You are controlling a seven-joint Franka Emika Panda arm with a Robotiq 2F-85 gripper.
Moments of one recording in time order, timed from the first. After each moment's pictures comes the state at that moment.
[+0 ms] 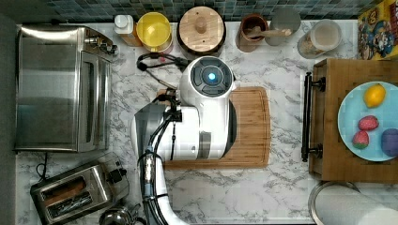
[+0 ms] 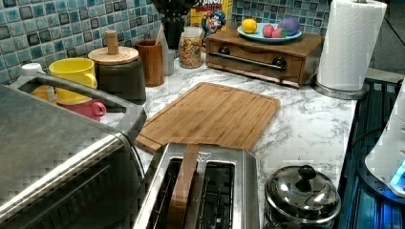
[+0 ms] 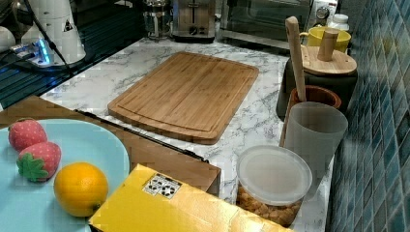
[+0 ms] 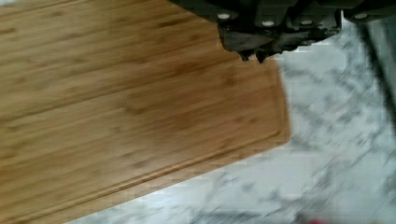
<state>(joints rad) 0.04 0.06 0.03 -2.00 0.23 0.42 -0.52</state>
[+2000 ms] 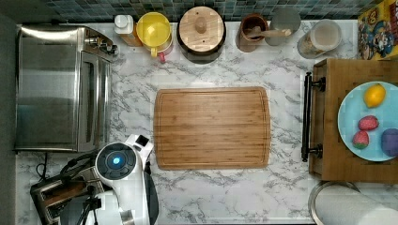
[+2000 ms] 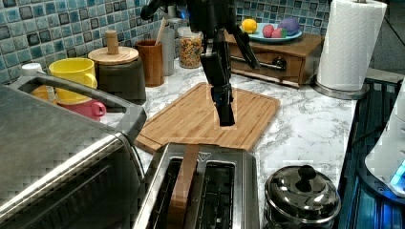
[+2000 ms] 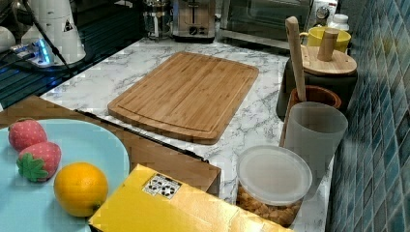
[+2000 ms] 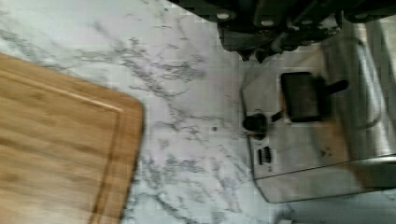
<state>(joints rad) 0.25 -0.19 0.24 -2.43 0.40 0.47 -0.79</state>
